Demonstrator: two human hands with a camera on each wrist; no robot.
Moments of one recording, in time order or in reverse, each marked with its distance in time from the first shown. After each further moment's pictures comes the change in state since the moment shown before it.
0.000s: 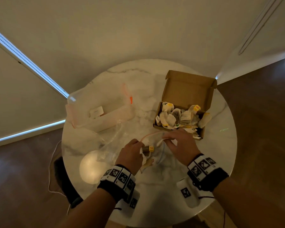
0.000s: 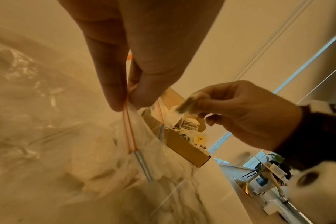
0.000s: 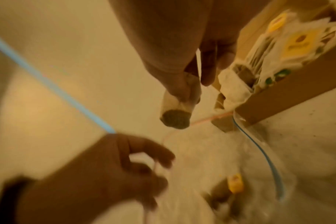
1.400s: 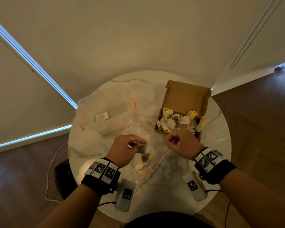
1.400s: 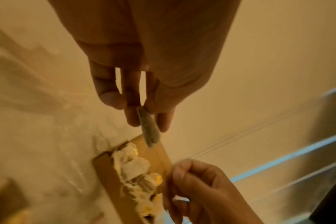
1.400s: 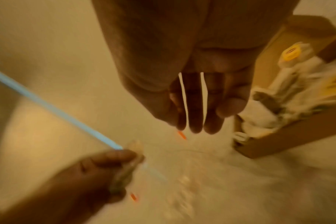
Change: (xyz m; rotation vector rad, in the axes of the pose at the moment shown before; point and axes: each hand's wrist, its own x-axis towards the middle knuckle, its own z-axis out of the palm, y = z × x) left_hand -0.030 -0.003 -0.068 -0.432 0.126 0.191; right_hand 0.007 -0.033 -0.043 0.159 -0.308 0.123
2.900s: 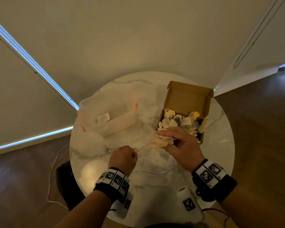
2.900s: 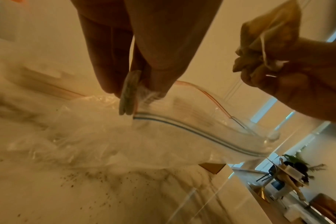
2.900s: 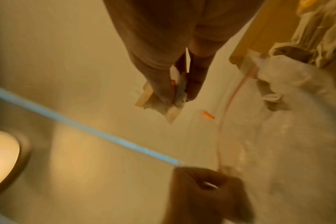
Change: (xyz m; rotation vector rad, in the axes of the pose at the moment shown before) left_hand -0.005 -0.039 0.028 0.694 -0.050 -0.317; right_hand -0.016 -0.027 0.021 0.405 0.330 -0.215
